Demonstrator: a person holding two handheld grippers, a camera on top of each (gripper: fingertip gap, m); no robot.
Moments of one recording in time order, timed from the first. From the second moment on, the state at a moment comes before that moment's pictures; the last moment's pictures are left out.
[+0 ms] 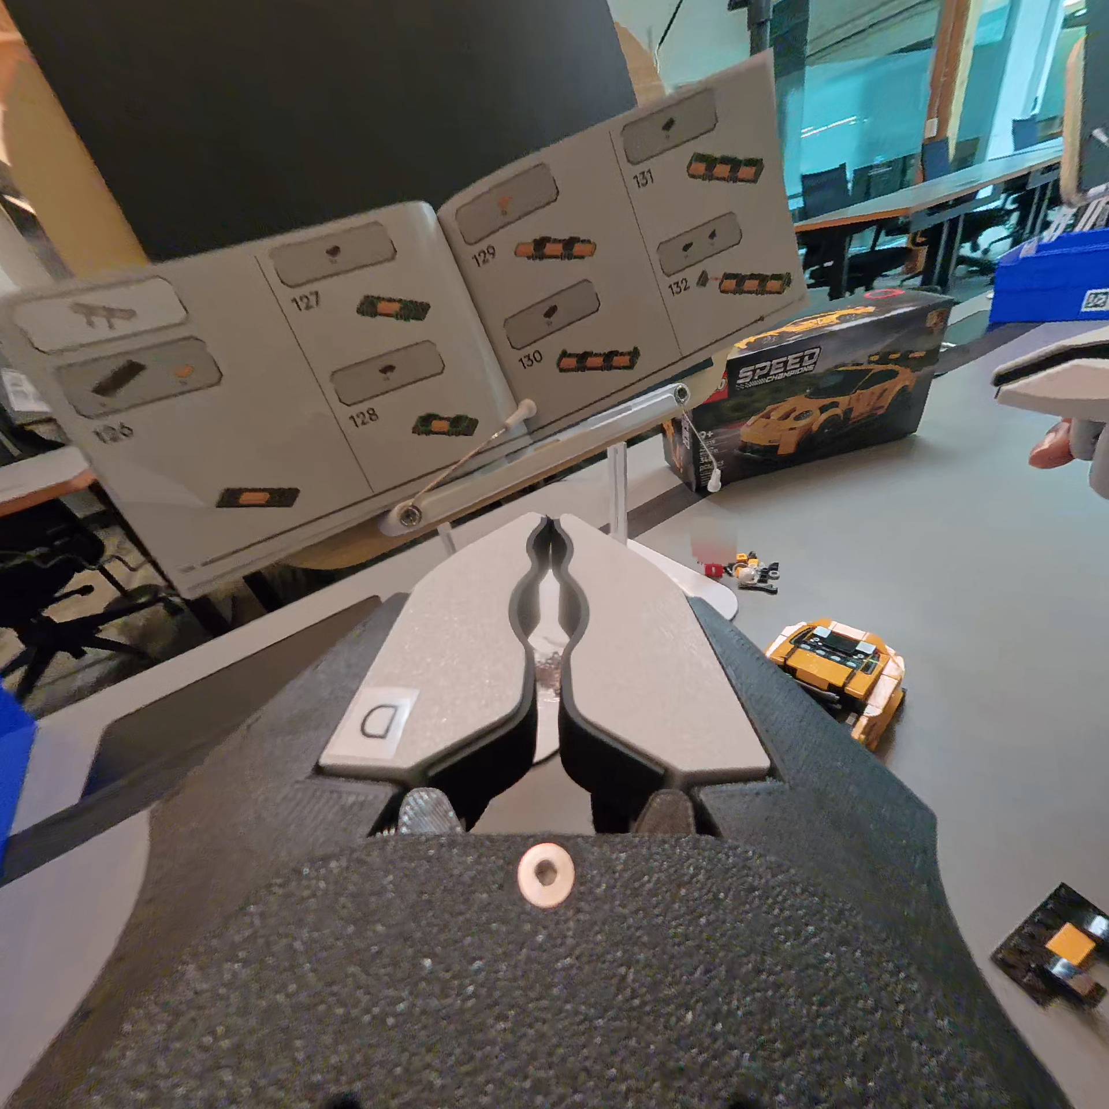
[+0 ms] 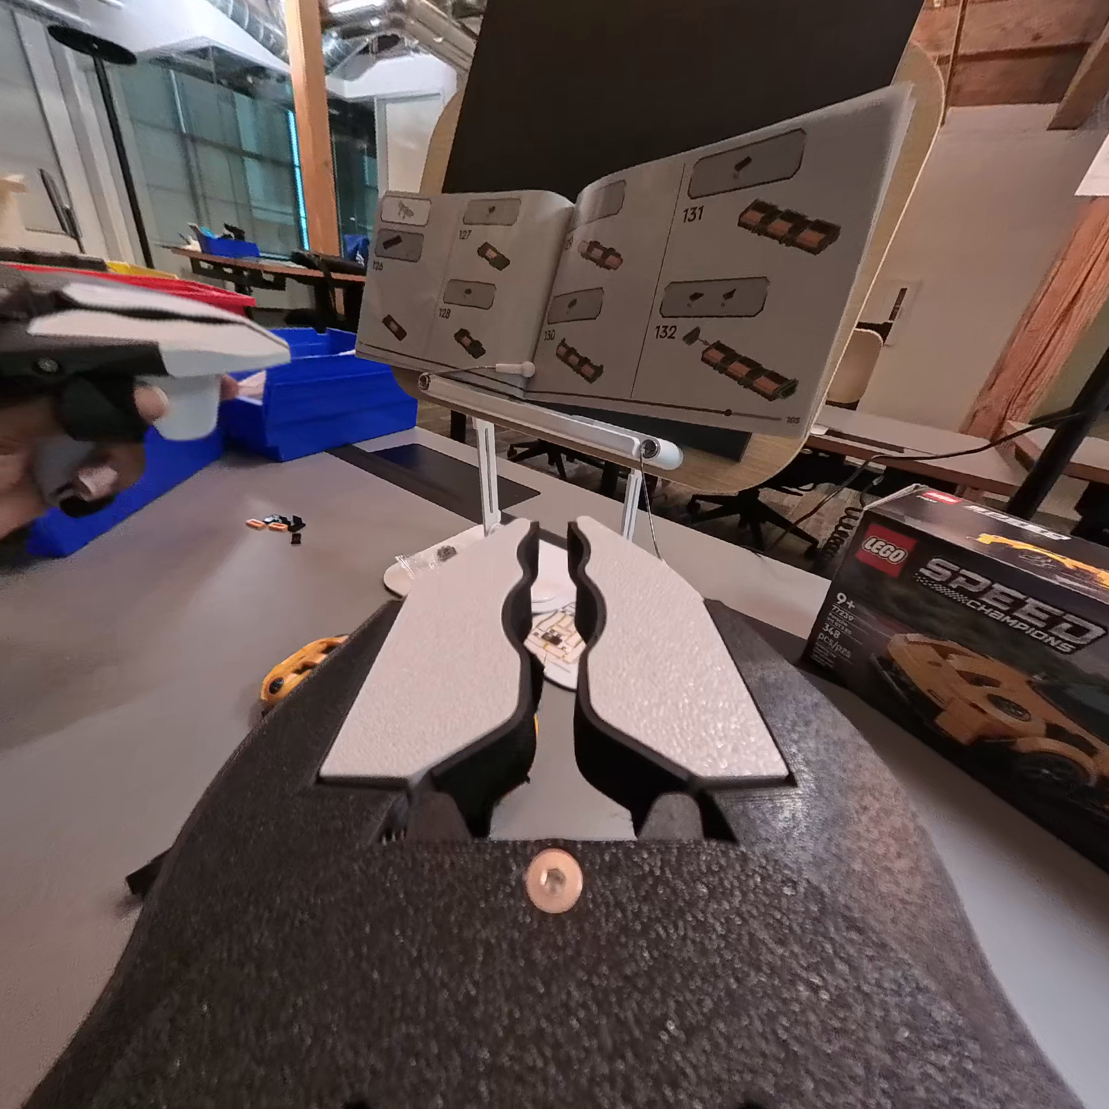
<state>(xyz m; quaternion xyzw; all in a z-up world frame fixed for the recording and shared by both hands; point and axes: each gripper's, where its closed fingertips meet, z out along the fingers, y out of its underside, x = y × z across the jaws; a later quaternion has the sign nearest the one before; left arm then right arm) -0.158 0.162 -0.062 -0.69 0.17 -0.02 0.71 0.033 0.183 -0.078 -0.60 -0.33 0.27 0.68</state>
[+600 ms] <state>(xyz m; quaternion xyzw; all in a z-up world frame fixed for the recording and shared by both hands) -0.318 0.127 -0.163 -0.89 0.38 0.07 0.24 0.025 0.174 -0.083 -0.61 -0.39 0.26 0.64</state>
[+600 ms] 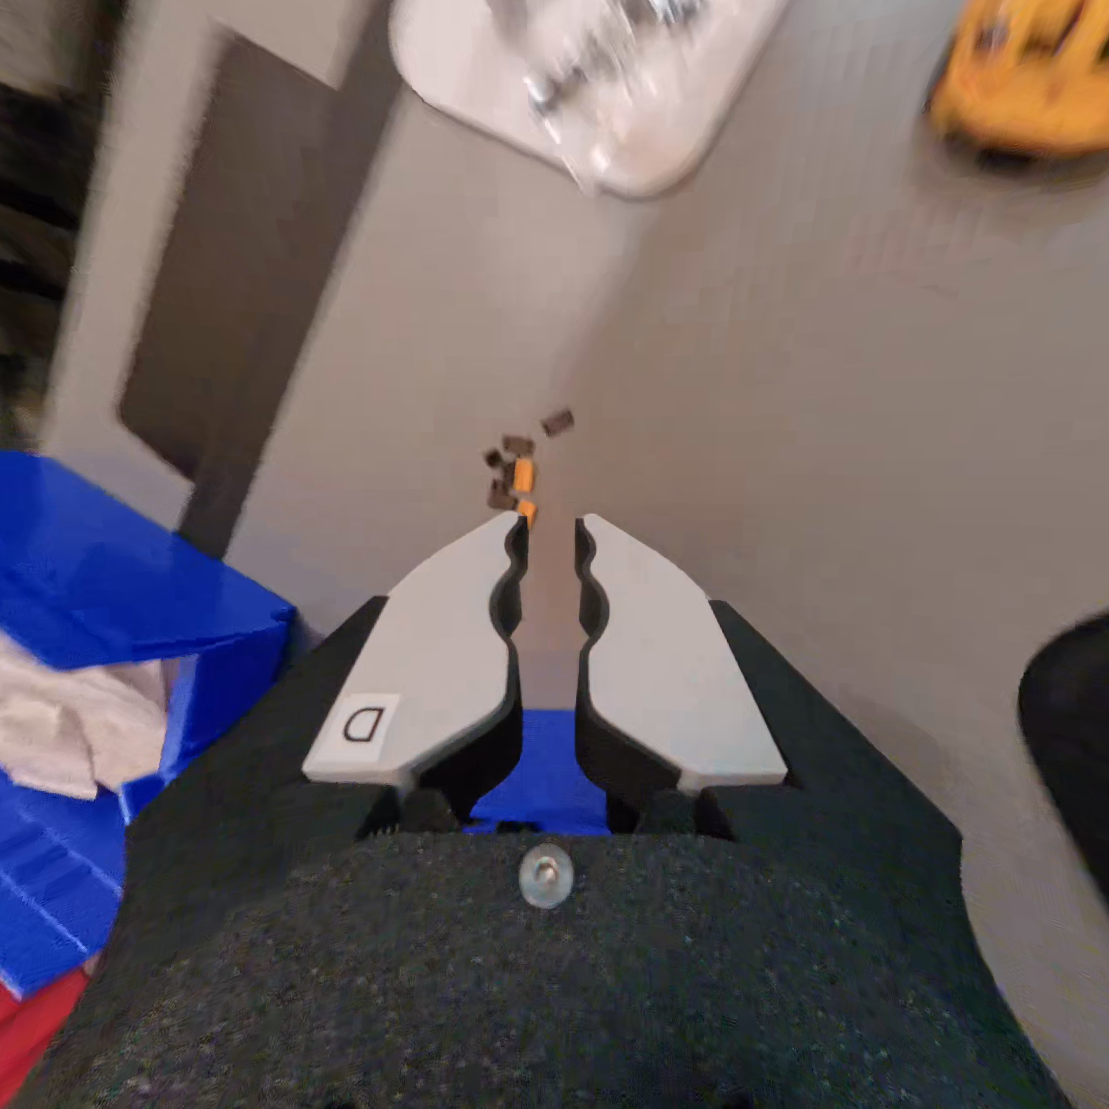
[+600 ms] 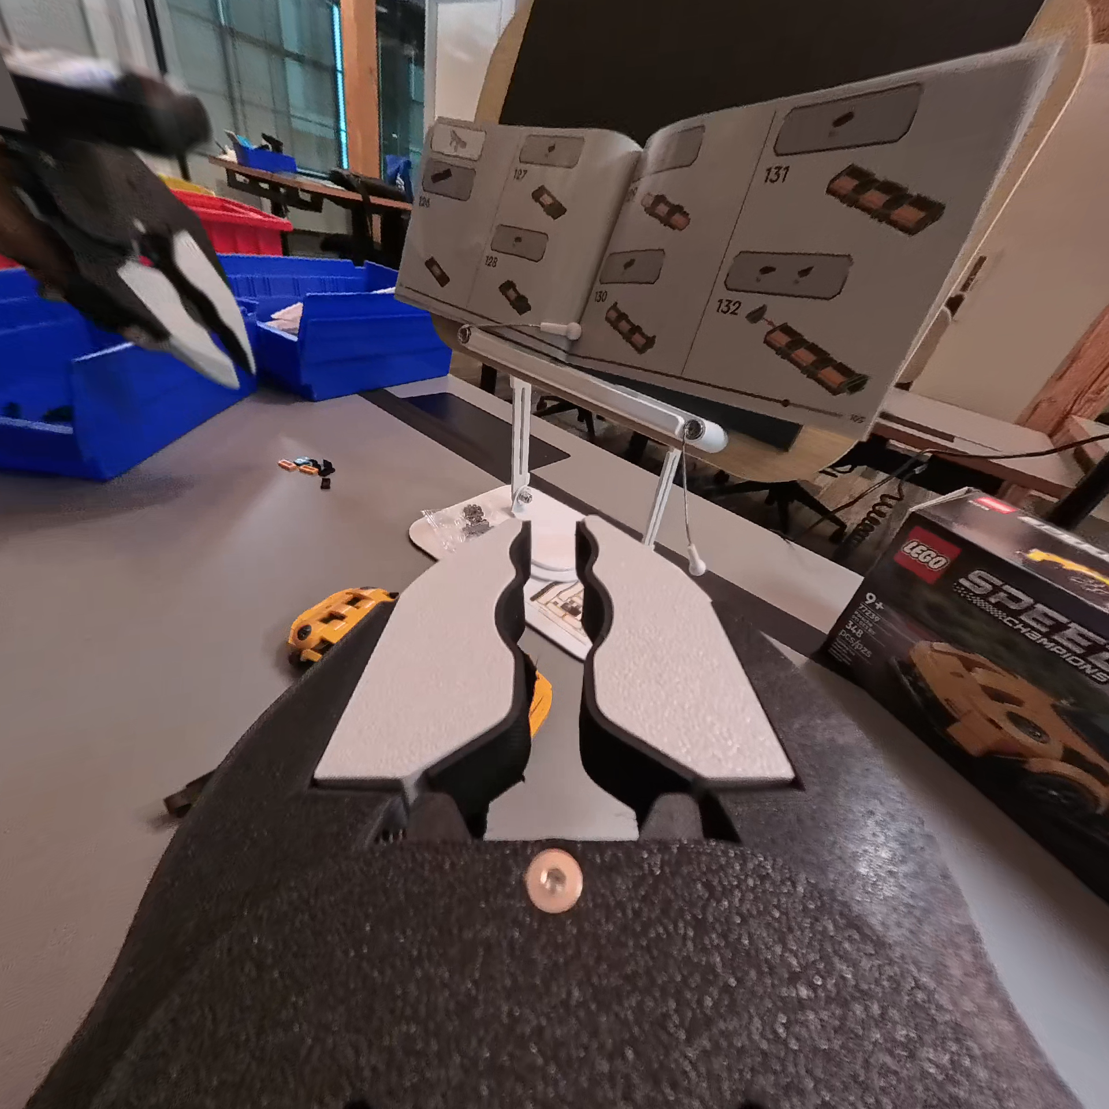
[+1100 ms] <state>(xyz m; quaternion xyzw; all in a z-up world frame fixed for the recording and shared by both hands) -0.363 0.149 -0.256 -0.89 0.45 0.04 0.01 0.054 0.176 -0.100 -0.63 -0.37 0.25 0.63</state>
